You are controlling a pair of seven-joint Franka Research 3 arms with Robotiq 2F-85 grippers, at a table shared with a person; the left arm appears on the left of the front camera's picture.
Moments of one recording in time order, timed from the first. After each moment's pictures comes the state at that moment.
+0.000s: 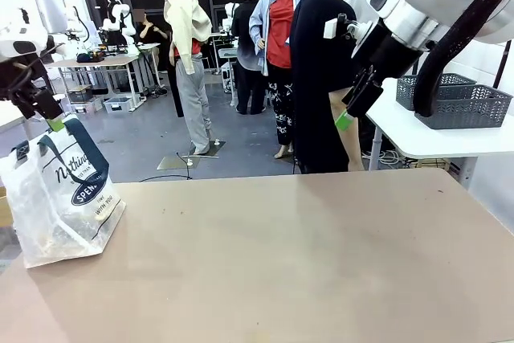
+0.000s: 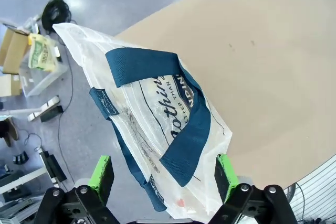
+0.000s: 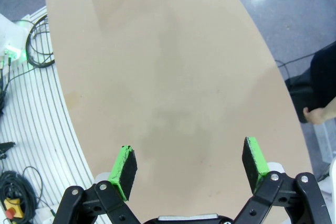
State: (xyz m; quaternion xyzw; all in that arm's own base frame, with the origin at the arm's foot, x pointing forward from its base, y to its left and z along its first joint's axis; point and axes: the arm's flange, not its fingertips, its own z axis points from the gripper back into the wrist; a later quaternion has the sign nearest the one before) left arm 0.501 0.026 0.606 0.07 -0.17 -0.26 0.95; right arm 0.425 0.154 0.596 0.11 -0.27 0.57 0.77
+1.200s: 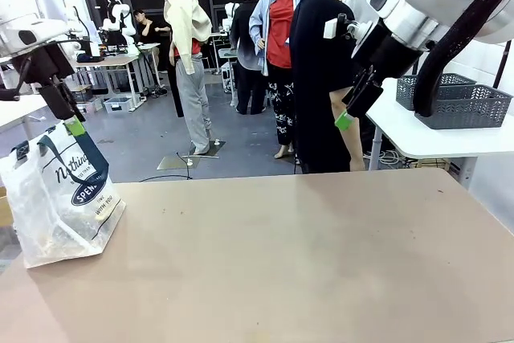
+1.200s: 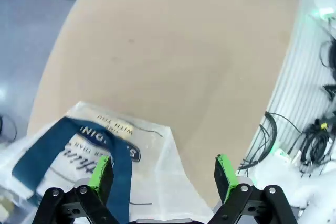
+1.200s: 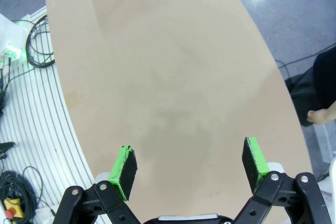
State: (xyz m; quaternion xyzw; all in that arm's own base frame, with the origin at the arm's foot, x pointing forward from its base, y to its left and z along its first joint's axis) left arm 0.518 -0.026 0.607 -0.10 -0.09 -0.56 0.82; right arm 0.425 0.154 0.596 0.11 -0.27 0.57 0.77
